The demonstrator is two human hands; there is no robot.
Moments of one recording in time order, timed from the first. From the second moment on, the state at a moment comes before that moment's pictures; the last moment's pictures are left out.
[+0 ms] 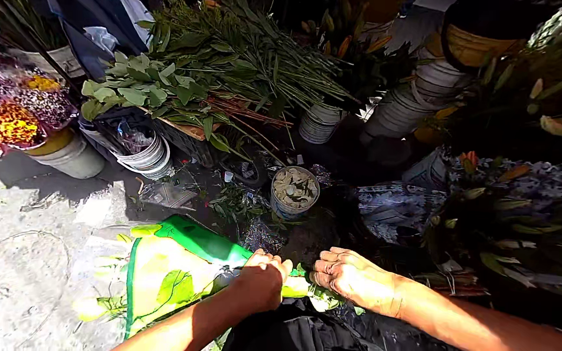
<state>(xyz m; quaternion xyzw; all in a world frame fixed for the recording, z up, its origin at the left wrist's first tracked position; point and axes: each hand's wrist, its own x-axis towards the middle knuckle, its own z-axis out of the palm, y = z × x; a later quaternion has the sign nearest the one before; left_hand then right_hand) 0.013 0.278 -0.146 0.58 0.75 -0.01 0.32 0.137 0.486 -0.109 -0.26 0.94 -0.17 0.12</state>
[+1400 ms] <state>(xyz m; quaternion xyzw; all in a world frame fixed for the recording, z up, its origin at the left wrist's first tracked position) 0.038 0.315 -0.189 0.42 0.81 0.03 0.41 0.144 0.422 -0.170 0.27 0.84 -0.48 -0.05</state>
